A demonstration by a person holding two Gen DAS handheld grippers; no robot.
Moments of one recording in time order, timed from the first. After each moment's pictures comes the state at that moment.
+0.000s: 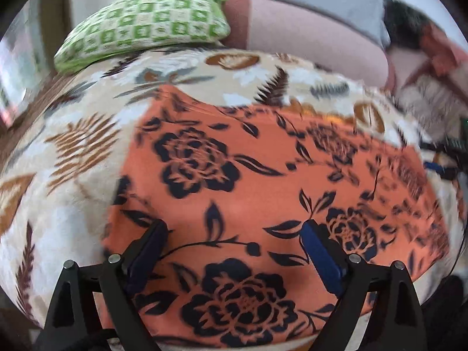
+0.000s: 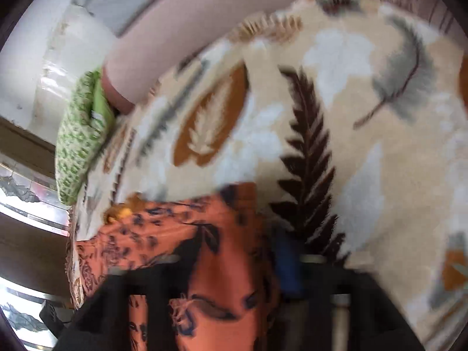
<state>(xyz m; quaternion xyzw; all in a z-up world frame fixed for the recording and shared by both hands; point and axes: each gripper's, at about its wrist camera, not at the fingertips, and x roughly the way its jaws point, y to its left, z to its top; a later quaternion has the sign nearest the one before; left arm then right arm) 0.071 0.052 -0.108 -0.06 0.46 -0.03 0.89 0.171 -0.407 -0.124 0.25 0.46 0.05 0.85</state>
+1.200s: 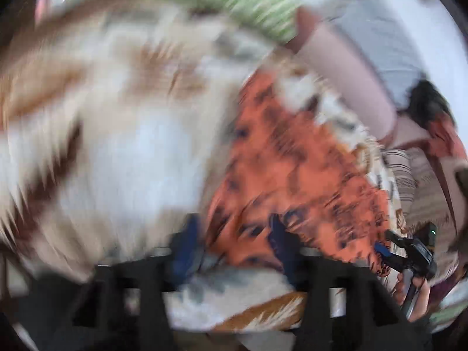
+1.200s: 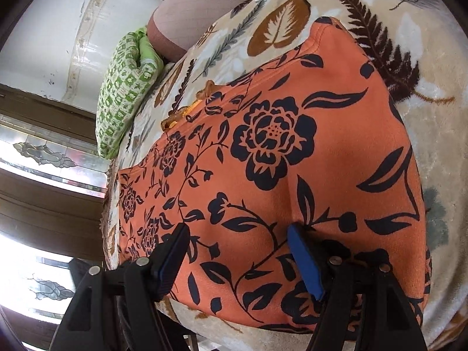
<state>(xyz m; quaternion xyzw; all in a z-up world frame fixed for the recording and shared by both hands) 0.020 0.155 -0.090 -0.24 0.46 -0.05 0.85 0.078 -0.317 -0.166 0.32 0.51 0.16 0.78</state>
